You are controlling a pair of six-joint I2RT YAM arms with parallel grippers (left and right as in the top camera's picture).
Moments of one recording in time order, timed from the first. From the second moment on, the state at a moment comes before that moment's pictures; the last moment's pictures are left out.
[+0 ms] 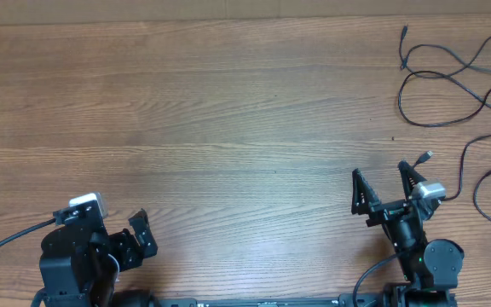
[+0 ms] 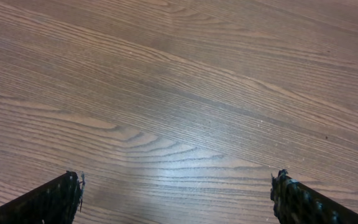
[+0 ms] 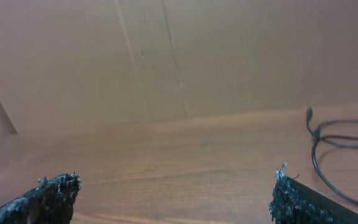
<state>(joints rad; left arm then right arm) 0.05 0.48 0.91 -1.21 -0.02 -0.28 -0.01 0.09 0.05 0.08 -0.25 0.22</state>
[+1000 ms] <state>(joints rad) 0.05 0.48 0.91 -1.21 -0.02 -0.28 -0.01 0.01 0.02 -0.02 -0.21 0.07</state>
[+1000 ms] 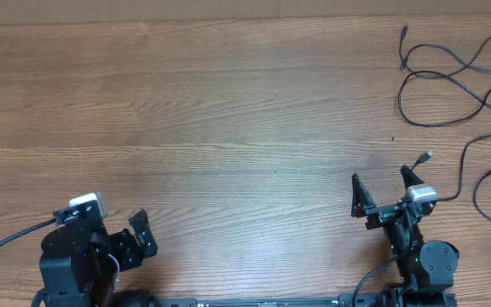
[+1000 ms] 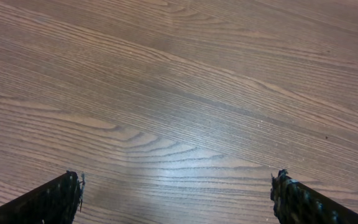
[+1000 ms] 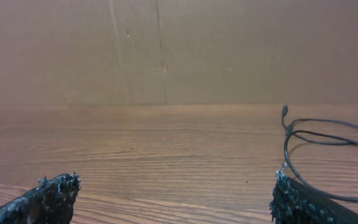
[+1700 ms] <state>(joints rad) 0.05 0.48 0.91 -1.21 -0.02 -0.28 -0.01 0.01 0.02 -0.02 -0.20 0.02</state>
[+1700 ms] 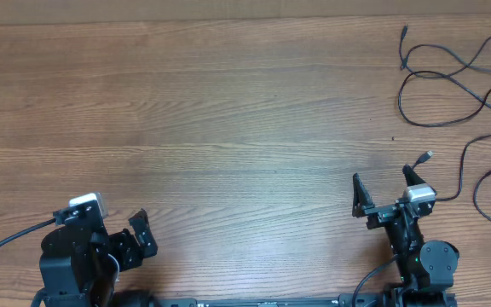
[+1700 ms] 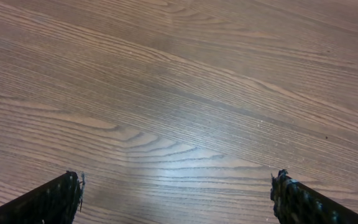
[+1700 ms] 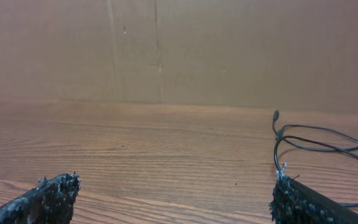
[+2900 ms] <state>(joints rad) 0.05 0.48 0.91 -1.21 -0.02 -0.28 -0.01 0.01 0.02 -0.02 -0.18 0.02</state>
